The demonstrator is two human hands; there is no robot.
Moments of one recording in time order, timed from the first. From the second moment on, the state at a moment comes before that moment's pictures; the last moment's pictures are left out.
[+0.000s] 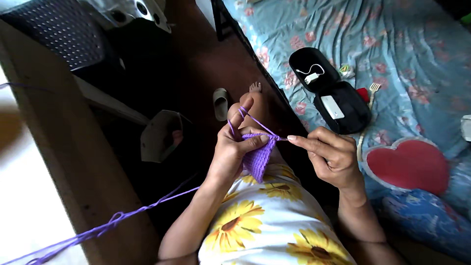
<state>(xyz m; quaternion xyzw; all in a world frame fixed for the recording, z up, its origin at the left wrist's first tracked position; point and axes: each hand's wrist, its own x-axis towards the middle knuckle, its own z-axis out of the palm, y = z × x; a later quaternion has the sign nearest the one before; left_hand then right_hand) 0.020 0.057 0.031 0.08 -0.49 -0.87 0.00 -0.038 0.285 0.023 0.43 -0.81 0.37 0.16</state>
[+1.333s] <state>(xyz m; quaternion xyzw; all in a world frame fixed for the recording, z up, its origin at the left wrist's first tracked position) 0.017 0.058 0.024 0.09 -0.50 -0.86 0.00 -0.031 0.285 0.018 0.39 -0.83 0.35 0.19</state>
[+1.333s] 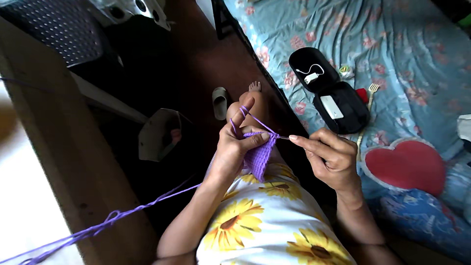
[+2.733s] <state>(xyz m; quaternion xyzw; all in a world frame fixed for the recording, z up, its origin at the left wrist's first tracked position) 0.023 0.059 0.021 0.01 -0.50 -0.86 0.02 -0.025 0.271 0.002 0.38 -0.78 0.43 0.24</state>
